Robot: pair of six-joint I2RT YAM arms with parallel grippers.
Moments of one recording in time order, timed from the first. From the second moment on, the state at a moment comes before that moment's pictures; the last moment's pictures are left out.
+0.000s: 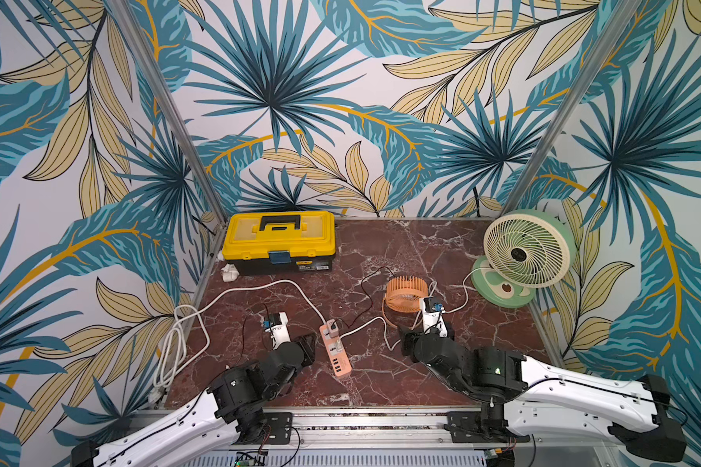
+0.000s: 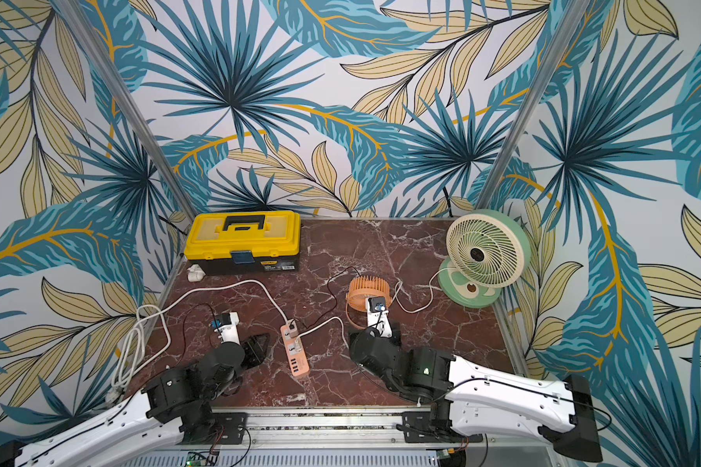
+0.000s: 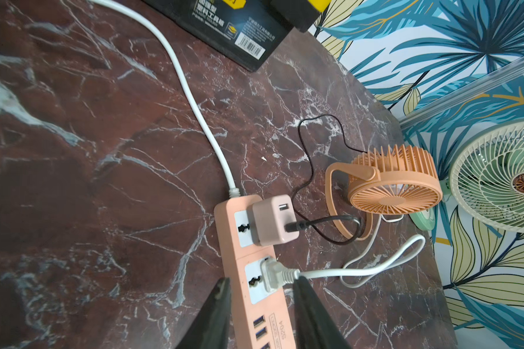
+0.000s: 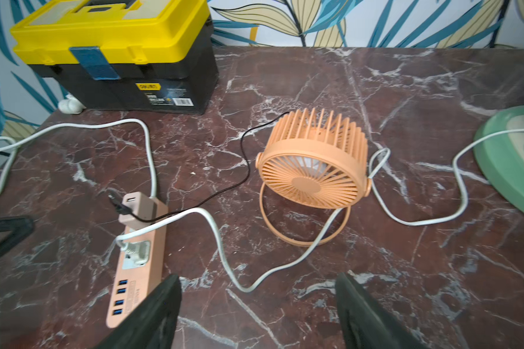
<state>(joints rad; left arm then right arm) -0.96 0.52 0.38 -0.52 -0.48 -1.11 1.22 0.93 0.78 -0.67 0.81 0.77</state>
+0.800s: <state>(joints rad) -0.93 0.66 0.65 -0.66 -0.74 -0.81 0.76 0.85 0.73 -0.72 0.81 0.76</state>
